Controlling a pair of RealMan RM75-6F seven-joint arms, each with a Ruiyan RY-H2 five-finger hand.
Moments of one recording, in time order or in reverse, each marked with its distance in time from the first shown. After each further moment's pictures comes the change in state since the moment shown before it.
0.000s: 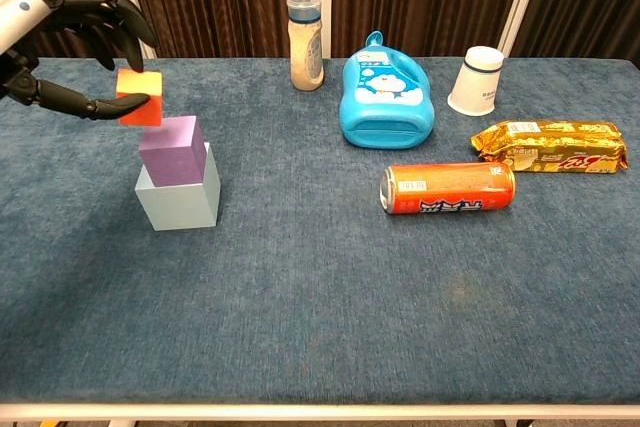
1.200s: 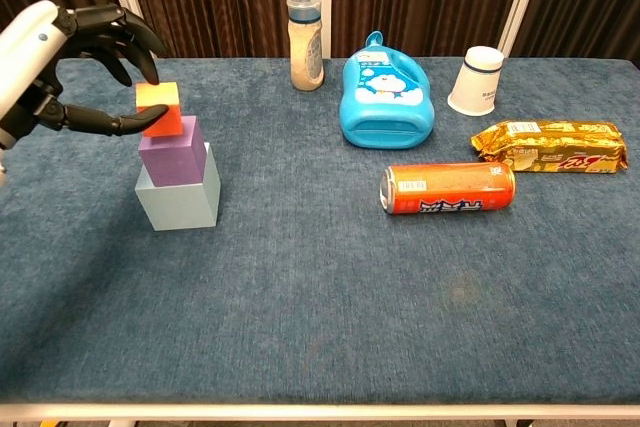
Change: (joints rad) left arm 0.016 -0.204 -0.028 0.255 0.008 0.068 -0.134; right arm 0.006 0.008 0.004 -0.009 0.030 -0.021 -0.004
